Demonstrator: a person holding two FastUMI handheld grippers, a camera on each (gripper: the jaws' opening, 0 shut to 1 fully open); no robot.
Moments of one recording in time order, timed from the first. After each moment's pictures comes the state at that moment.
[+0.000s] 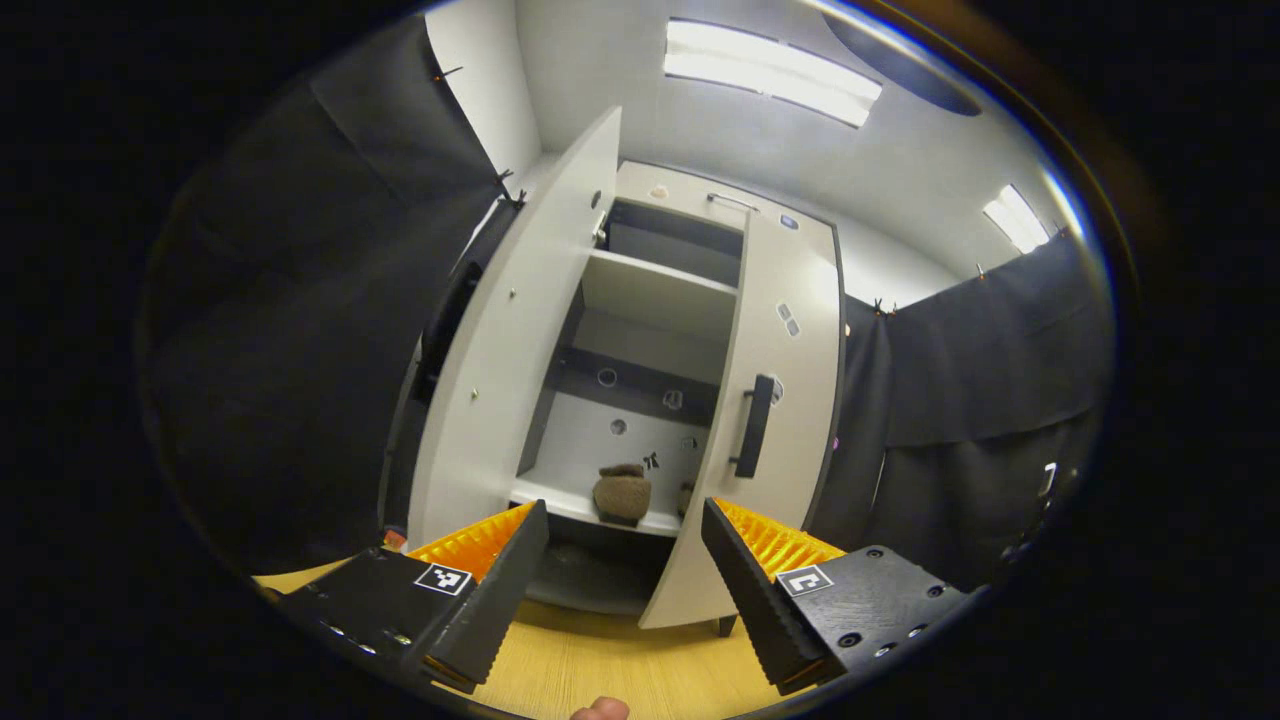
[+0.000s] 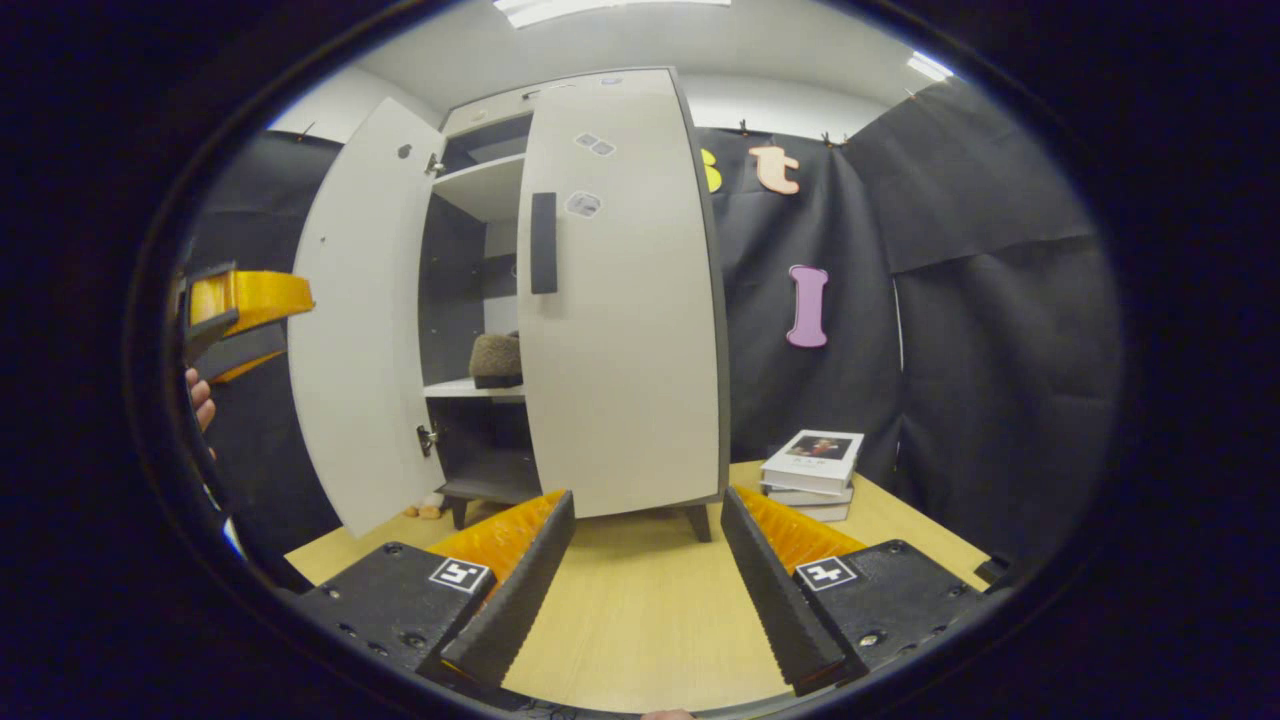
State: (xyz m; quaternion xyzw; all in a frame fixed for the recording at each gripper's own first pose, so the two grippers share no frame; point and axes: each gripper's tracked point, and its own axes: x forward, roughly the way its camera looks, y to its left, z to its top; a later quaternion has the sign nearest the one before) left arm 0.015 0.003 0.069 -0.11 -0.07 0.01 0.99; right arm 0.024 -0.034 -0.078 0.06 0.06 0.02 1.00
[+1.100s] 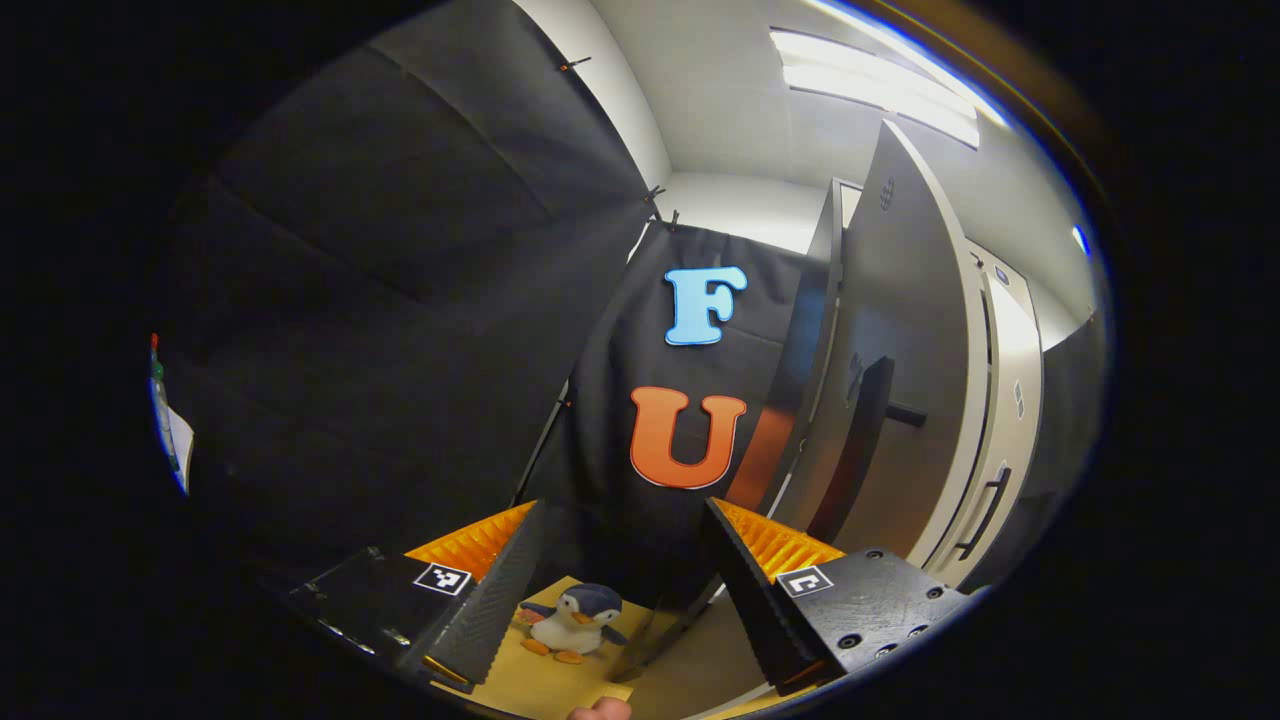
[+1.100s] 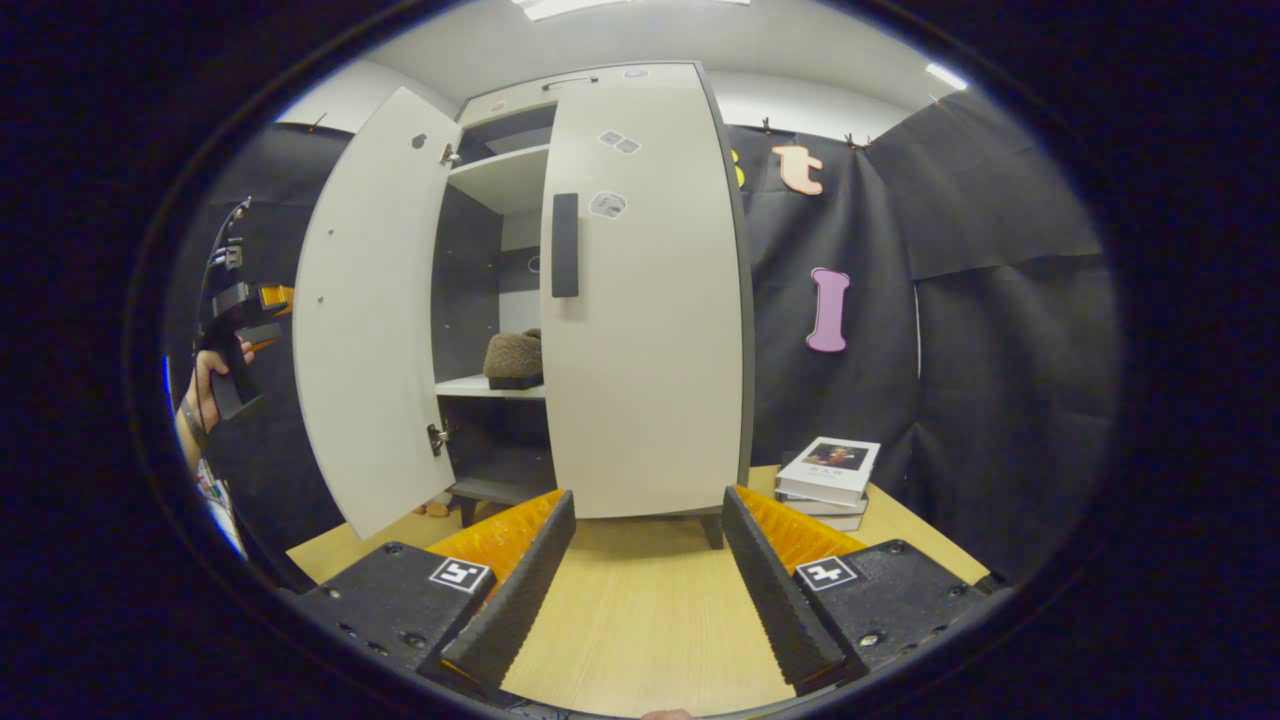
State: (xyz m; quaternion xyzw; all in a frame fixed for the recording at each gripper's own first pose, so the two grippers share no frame) left arm 0.110 0.233 0.062 -0.14 -0.05 0.17 0.97; right arm 0.039 -0.023 -0.064 0.04 0.07 0.03 1.00
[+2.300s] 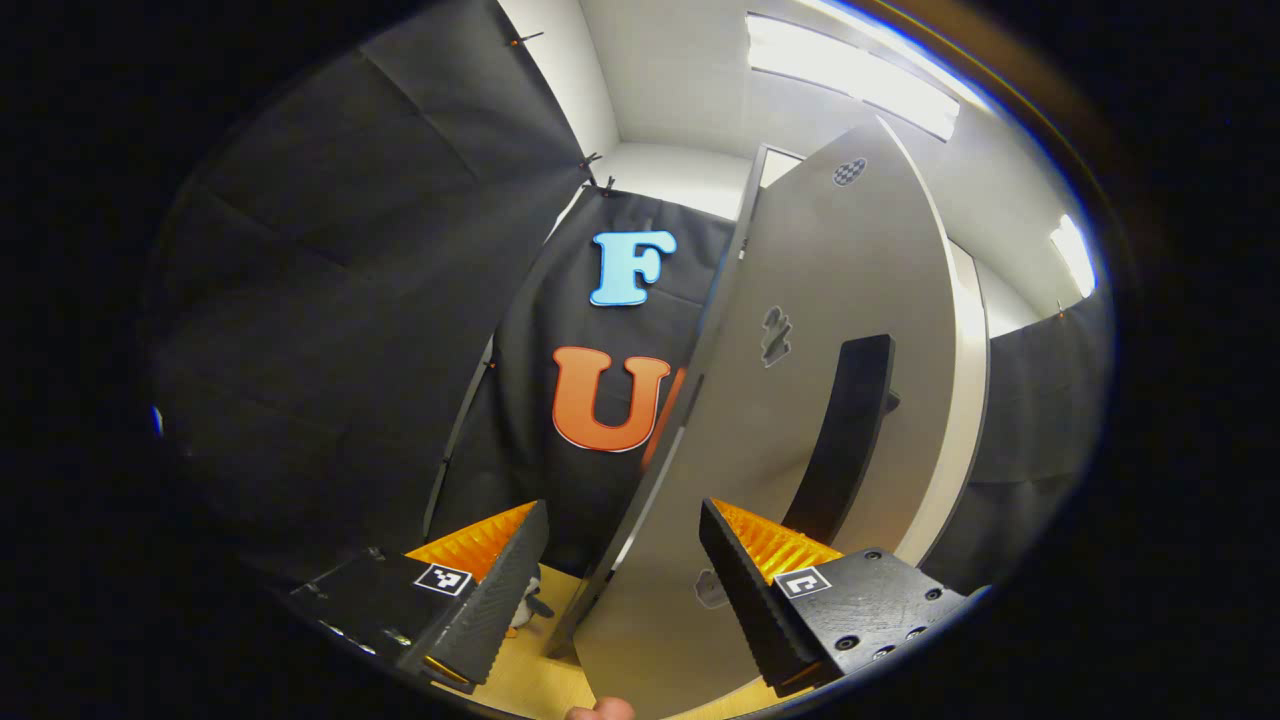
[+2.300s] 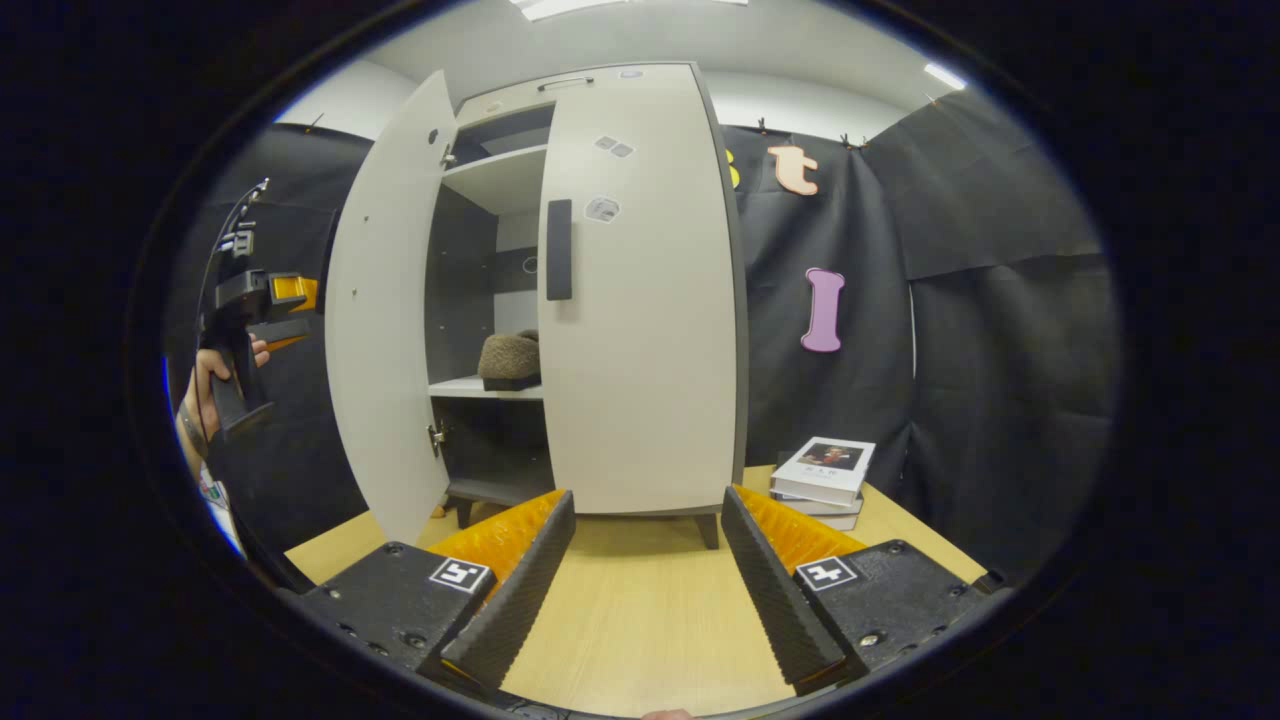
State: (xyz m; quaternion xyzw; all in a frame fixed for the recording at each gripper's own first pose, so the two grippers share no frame) left arm 0.131 0.137 0.057 -0.15 -0.02 0.06 0.99; right arm 0.037 -0.029 -0.066 0.04 0.07 0.02 1.00
